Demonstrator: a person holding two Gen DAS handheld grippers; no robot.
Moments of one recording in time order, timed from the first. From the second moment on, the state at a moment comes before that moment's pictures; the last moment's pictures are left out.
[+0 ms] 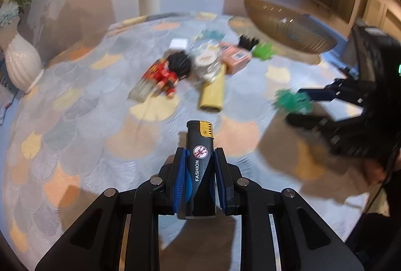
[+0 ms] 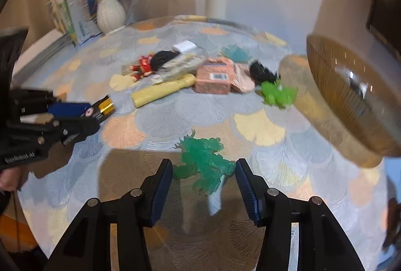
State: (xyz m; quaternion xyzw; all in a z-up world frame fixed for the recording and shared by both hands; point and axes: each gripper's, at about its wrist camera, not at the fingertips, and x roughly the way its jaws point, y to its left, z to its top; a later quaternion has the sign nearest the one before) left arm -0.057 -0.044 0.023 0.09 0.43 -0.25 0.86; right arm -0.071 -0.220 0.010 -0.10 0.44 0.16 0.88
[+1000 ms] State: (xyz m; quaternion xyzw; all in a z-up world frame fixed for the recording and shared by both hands) left arm 0.045 -0.285 0.092 0.06 0.39 -0.36 0.84; right arm -0.017 -0.457 0.102 0.10 0.43 -0.13 0.89
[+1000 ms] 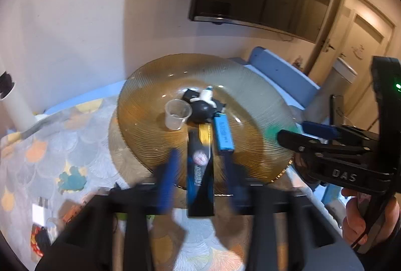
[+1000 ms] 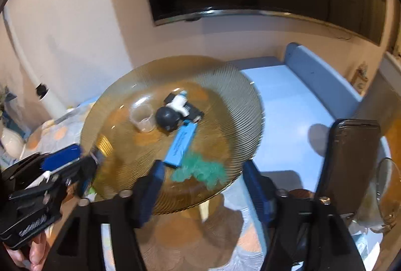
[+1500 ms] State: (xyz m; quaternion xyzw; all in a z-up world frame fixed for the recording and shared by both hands) left arm -0.017 -0.104 0.162 0.02 0.29 -0.21 0.93; right arm -0.057 -0.324 0.138 0.08 0.35 0.02 0.93
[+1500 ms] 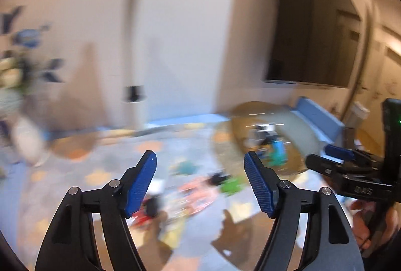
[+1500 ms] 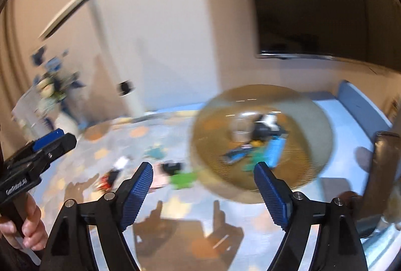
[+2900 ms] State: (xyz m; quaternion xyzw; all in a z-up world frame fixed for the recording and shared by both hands) left arm -0.014 0.028 0.023 -0.05 0.38 -0.08 0.92; right arm -0.044 -0.204 0.026 0.00 0.41 0.08 0.91
